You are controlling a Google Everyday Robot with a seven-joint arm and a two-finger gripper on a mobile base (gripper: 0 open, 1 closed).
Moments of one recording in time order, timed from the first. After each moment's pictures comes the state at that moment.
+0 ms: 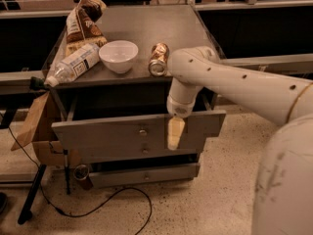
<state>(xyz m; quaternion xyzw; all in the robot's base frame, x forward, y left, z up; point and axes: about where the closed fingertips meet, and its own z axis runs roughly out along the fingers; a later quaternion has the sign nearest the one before) 0.618 -0.068 0.668 -0.66 0.75 0.04 0.06</state>
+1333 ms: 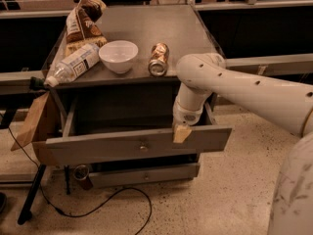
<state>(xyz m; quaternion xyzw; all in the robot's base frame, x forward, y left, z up) 0.579 -0.083 0.658 -0.71 0.69 0.08 0.04</state>
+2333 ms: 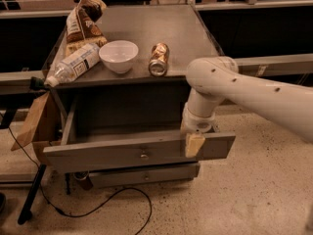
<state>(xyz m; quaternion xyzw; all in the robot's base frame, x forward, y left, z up) 0.539 -0.110 0.666 -0.75 0.66 0.08 0.02</state>
